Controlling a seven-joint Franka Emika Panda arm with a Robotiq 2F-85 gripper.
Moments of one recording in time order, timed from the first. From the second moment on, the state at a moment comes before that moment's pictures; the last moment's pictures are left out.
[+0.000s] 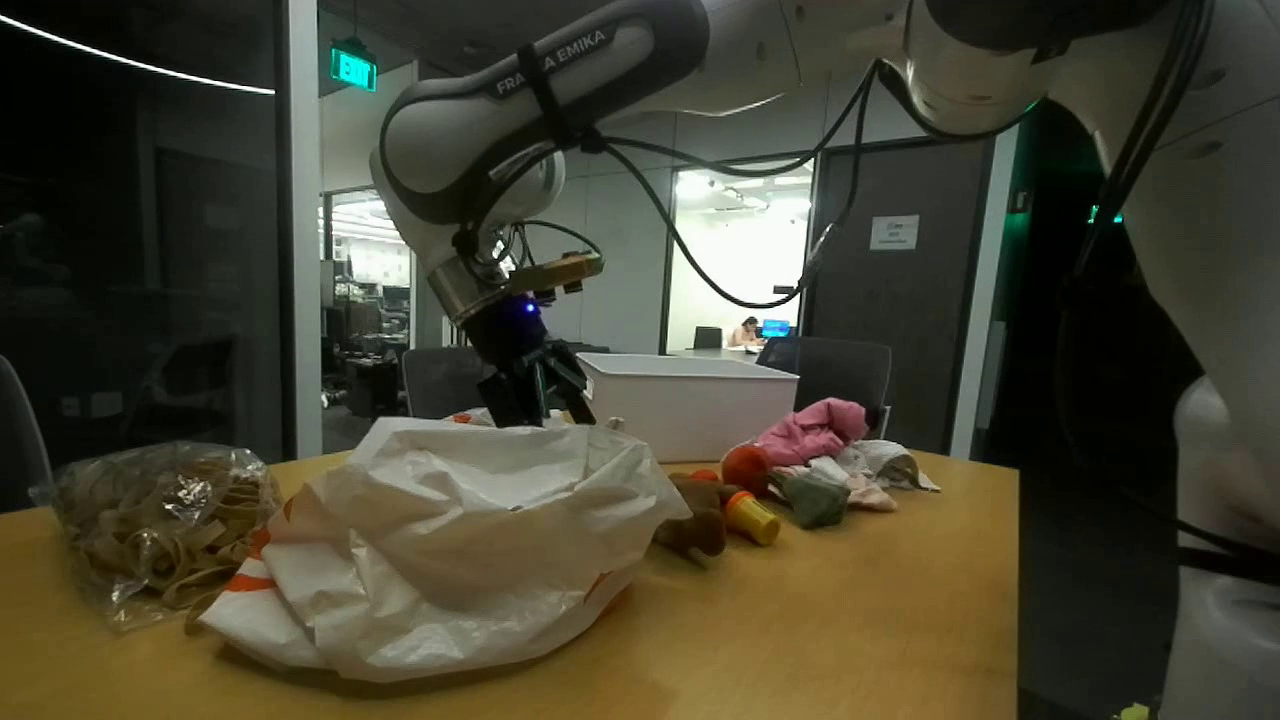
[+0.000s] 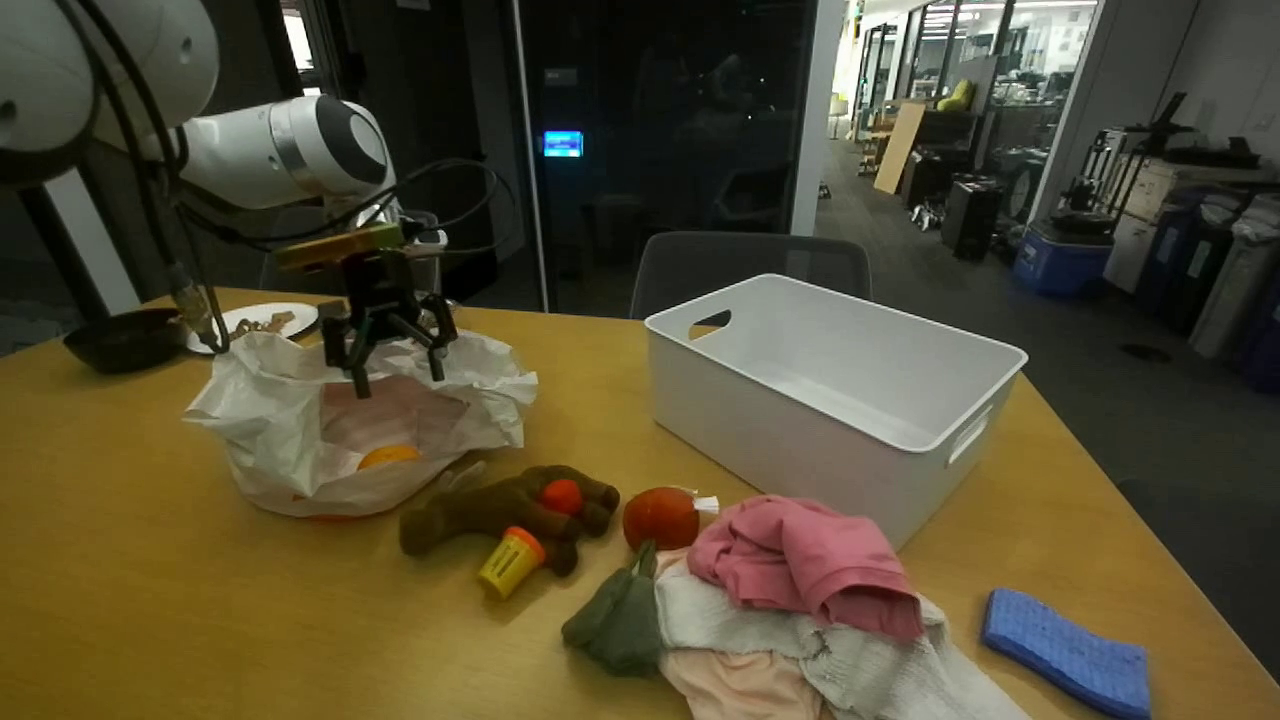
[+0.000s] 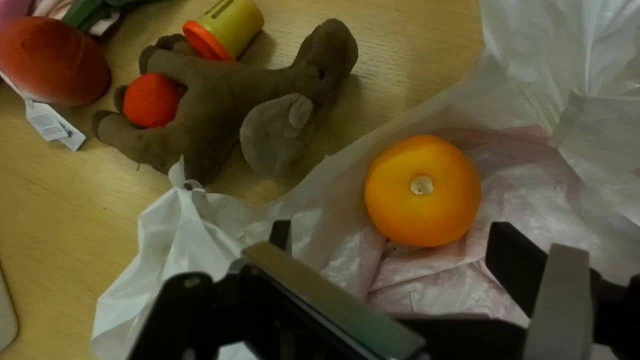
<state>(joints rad) 0.24 0.40 0.17 -1.59 -0.29 1.47 0.02</state>
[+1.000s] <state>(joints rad) 0.24 0.46 0.22 -1.66 -0.29 1.39 -0.29</state>
